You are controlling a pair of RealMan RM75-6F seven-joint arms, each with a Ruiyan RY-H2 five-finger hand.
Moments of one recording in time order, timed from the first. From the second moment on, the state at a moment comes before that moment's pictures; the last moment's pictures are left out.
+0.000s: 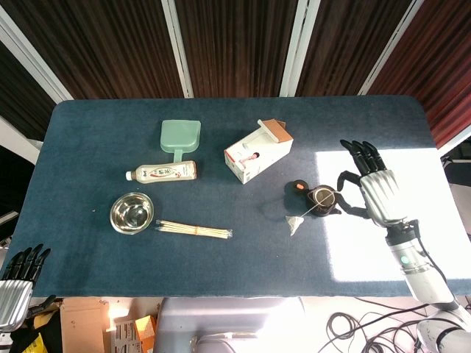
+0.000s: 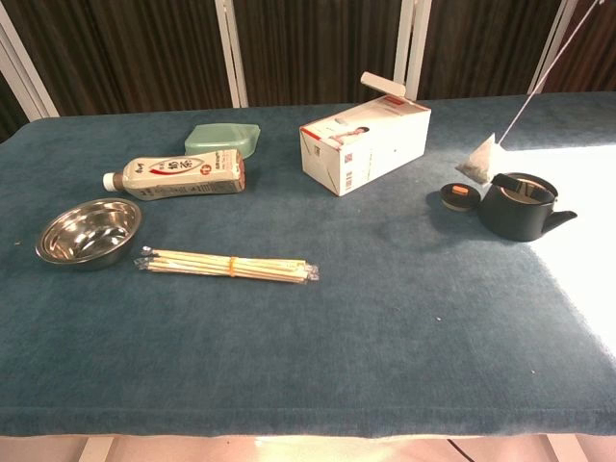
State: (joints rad) left arm 0.01 -1.40 0.07 -0.97 1.63 1.61 -0.19; right arm 0.48 -1.02 0.22 -1.80 -1.42 1.27 -0.01
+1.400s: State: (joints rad) left arm -0.02 -1.38 0.06 -0.99 1.62 1.55 -0.22; right arm 0.55 -1.12 0.26 -1.58 -1.24 1.13 -0.01
